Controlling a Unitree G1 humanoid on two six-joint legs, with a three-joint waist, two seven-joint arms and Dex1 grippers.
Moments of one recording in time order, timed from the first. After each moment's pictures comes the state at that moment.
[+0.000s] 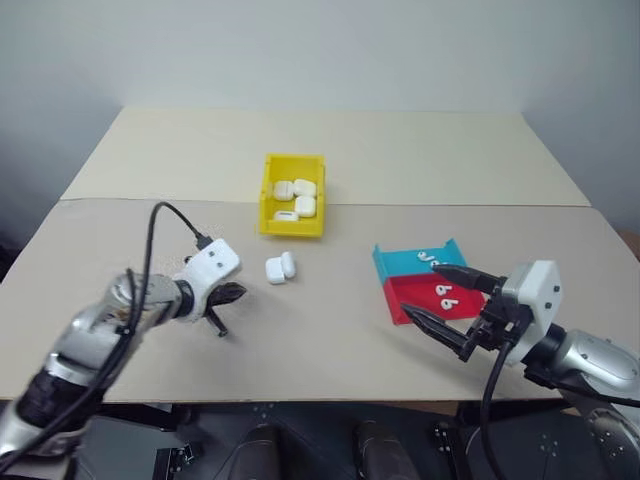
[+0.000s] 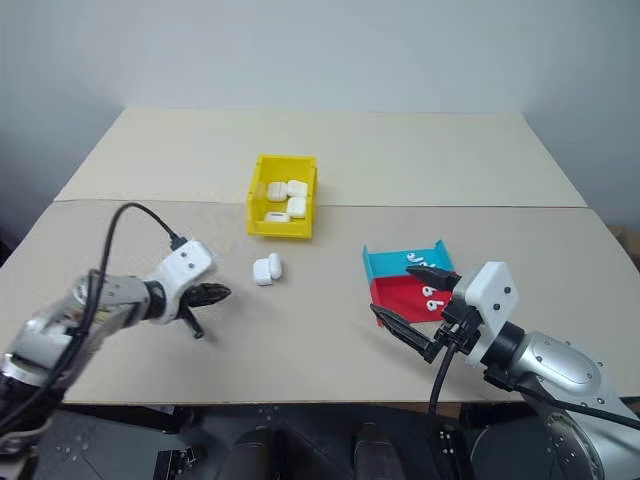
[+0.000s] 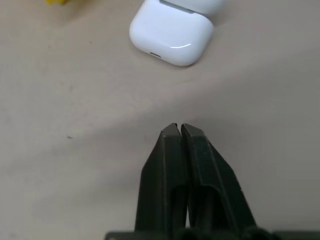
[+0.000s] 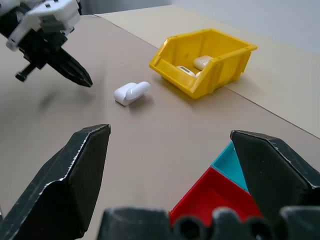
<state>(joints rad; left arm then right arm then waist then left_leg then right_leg) -0.41 0.96 -0.16 -0.36 -0.32 0.87 -0.80 0.13 -0.70 -0.28 -0.74 0.67 0.49 0.65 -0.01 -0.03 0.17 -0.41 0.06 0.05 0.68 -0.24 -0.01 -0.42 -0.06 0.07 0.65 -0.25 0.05</state>
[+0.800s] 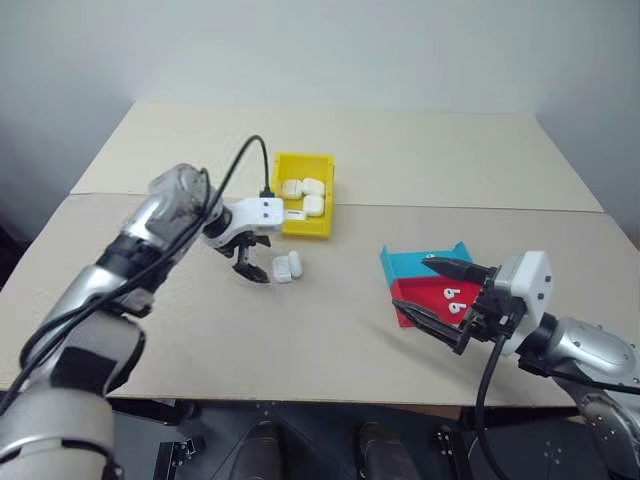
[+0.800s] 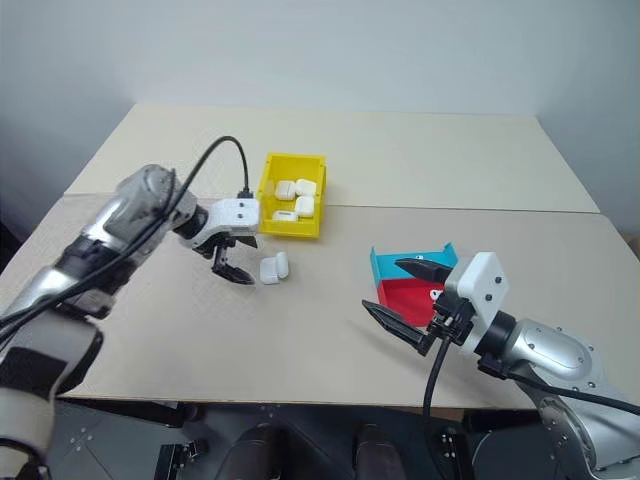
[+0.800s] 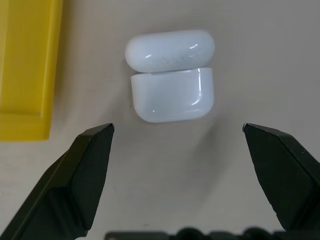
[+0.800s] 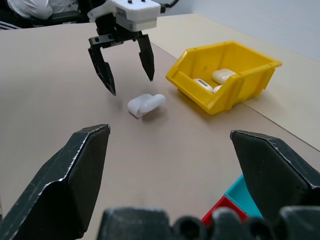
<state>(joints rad) -1.15 0.67 -0.63 0.58 0.13 0.36 -1.44 0.05 -0.71 -0.24 -0.71 0.67 0.49 0.68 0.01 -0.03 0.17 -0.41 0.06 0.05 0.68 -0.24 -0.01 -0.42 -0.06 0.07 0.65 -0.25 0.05</state>
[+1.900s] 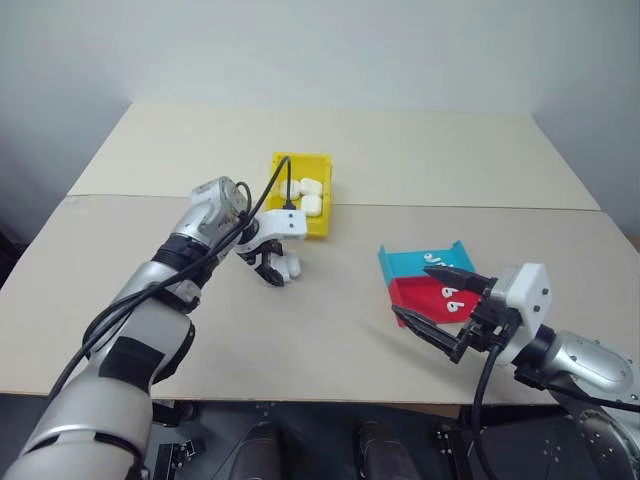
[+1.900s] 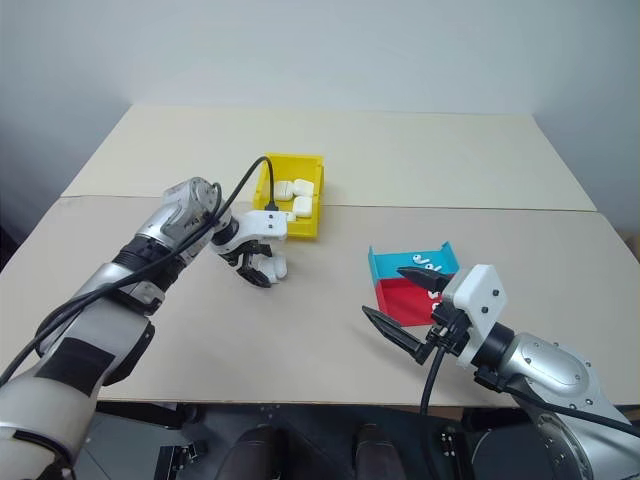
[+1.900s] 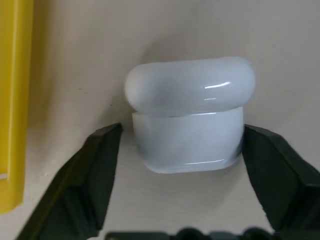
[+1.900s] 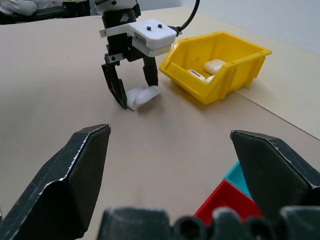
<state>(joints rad) -1.15 0.48 -0.57 0.72 0.31 0.39 -1.39 0.12 -0.68 -0.24 -0.76 0.64 0.49 0.63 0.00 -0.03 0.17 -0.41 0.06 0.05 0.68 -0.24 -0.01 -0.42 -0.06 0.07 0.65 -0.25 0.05</state>
